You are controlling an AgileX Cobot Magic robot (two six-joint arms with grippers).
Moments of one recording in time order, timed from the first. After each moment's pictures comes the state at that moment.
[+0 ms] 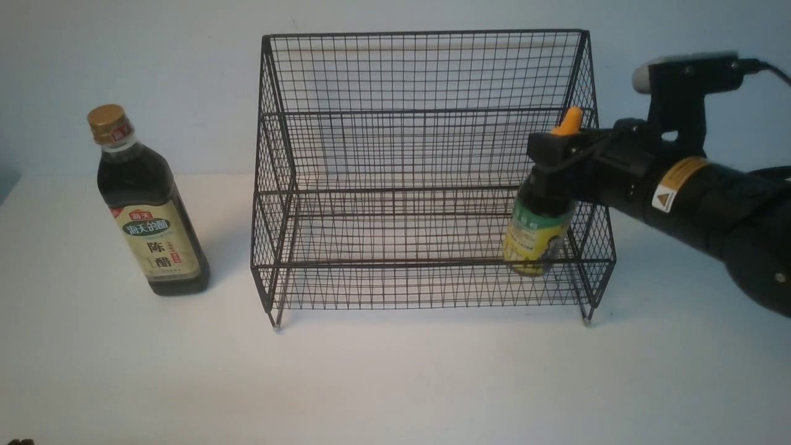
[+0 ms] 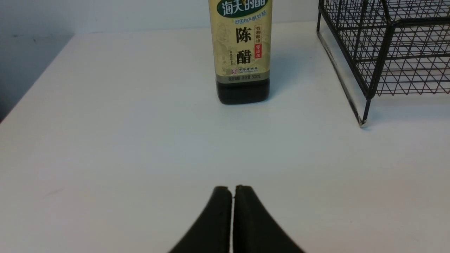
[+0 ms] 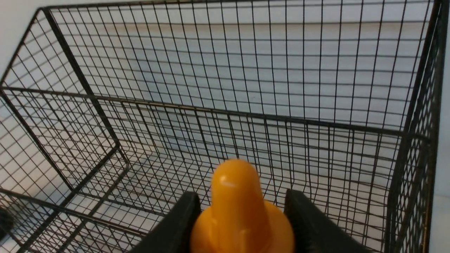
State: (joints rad) right arm 0.36 1.55 -0.87 -0.19 -0.24 0.34; left arm 0.03 -0.01 0.03 -0.03 0.37 0.04
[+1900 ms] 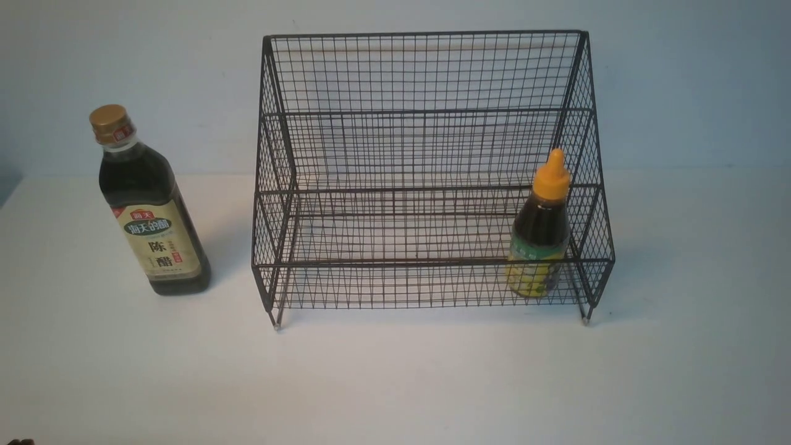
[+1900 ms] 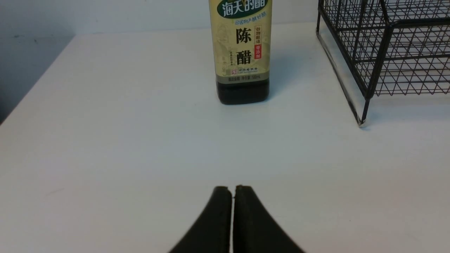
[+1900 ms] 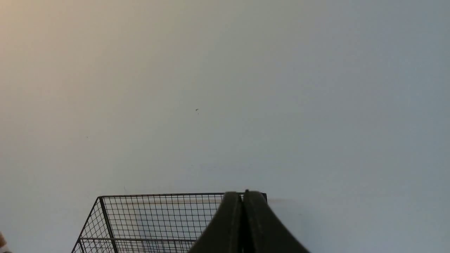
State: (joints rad) right arm 0.36 0.35 -0.88 -0.32 0.62 0.44; left arm 0.03 -0.01 0.03 -0.03 0.37 0.04
